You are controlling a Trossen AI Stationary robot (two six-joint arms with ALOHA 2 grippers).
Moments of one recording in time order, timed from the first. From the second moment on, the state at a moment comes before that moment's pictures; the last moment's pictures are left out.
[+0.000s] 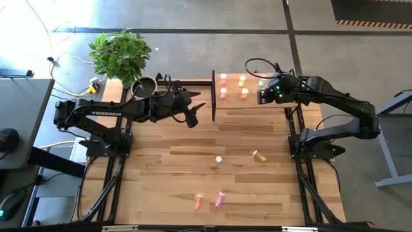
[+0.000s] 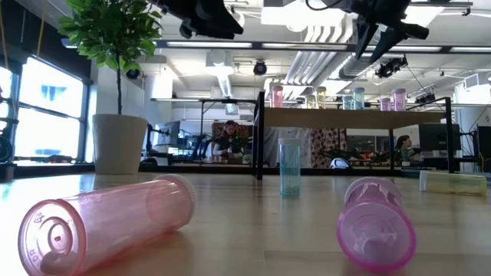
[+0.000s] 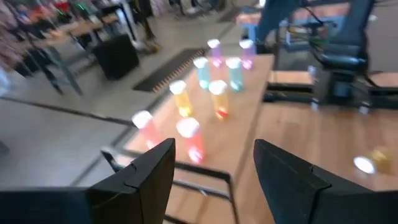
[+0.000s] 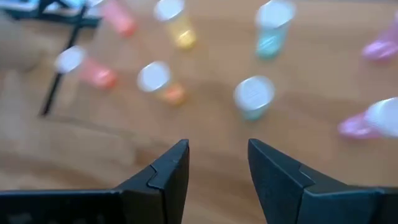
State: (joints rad) left arm 0.24 1.31 0.98 0.06 -0.38 0.13; right arm -0.38 1.12 1.31 -1.19 0.31 0.88
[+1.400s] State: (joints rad) left arm -0.10 1.16 0.98 -0.46 -0.06 -0.24; right arm 0.23 1.40 1.31 -1.05 0.12 1.16
